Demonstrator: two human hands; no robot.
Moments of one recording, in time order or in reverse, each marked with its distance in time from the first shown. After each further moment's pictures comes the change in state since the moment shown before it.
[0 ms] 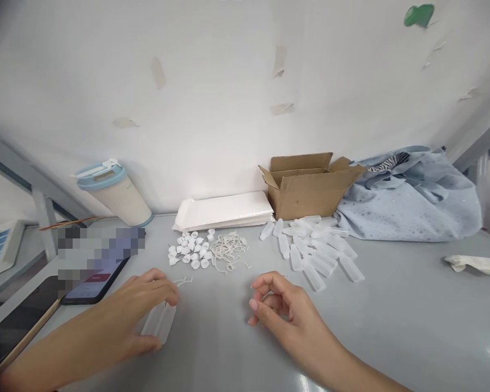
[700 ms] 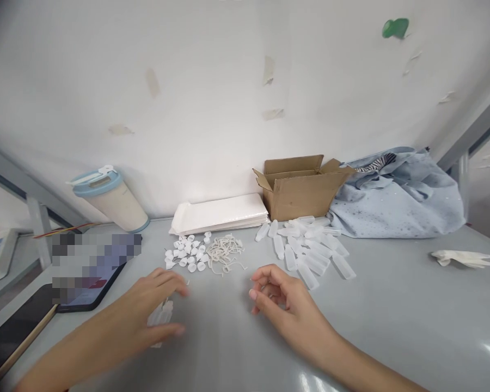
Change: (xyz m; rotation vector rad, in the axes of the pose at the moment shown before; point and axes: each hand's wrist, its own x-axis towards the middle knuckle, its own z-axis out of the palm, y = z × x) left_hand 0.011 0.012 0.005 -0.002 0.086 0.097; right_hand 0.006 -0.001 -0.009 -0.146 0.061 -0.100
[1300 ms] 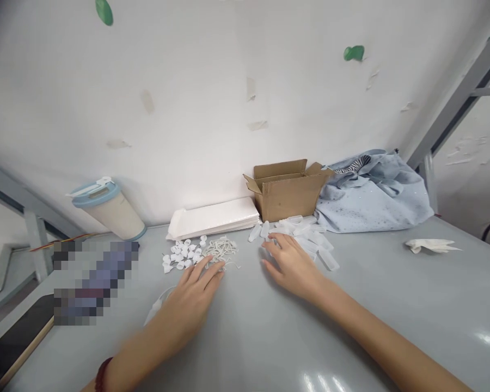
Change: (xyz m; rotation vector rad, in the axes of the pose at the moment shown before) left_hand 0.047 0.028 0.057 0.587 0.287 0.351; right_hand 0.038 0.035 -0.046 -1.036 0.245 -0.444
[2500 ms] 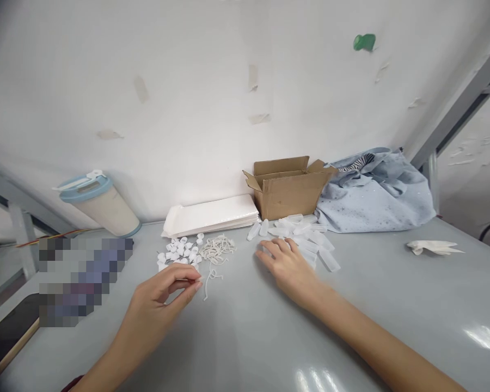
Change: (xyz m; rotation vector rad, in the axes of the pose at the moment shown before) left_hand -0.012 -0.005 -0.024 -0.993 0.412 -0.452; right_hand -0.003 -0.001 0.009 -0.246 -0.057 -0.164
